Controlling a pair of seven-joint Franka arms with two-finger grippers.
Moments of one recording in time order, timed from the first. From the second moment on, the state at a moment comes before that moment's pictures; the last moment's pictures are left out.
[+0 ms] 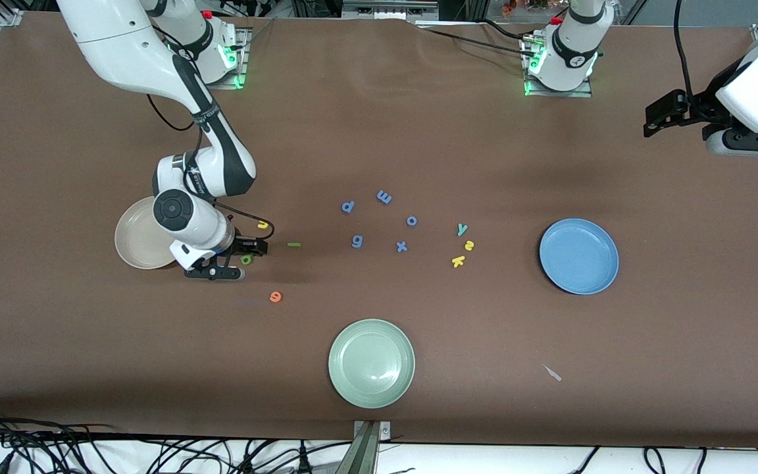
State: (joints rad) left arm 0.12 0.00 -0.21 -1.53 -0.03 1.36 -0.06; right arm 0.33 0.58 -0.03 -1.91 0.06 2.44 0.29
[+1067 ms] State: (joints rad) left arm -0.03 0.05 -0.26 -1.98 -0.07 1.93 -0.07; right arm 0.32 0.59 -0.02 -1.92 0.06 2.50 0.28
